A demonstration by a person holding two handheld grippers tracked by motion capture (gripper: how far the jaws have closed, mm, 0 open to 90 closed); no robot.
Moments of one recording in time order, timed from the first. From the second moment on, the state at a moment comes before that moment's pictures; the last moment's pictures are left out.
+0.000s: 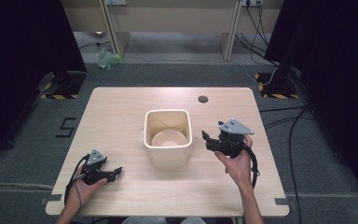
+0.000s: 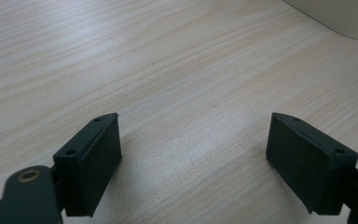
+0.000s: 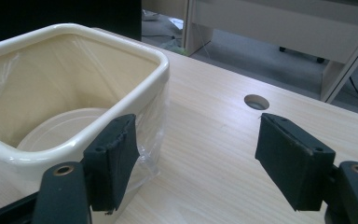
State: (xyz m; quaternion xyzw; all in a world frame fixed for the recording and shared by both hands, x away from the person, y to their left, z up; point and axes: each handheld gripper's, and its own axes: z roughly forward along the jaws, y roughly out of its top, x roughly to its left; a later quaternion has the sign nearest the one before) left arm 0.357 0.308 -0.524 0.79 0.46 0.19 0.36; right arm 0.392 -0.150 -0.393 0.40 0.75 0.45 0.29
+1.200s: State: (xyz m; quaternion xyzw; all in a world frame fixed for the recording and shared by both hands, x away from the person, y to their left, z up) left arm 0.357 0.308 -0.524 0.79 0.46 0.19 0.36; right arm 0.389 -0.160 -0.424 0.42 0.75 0.43 0.27
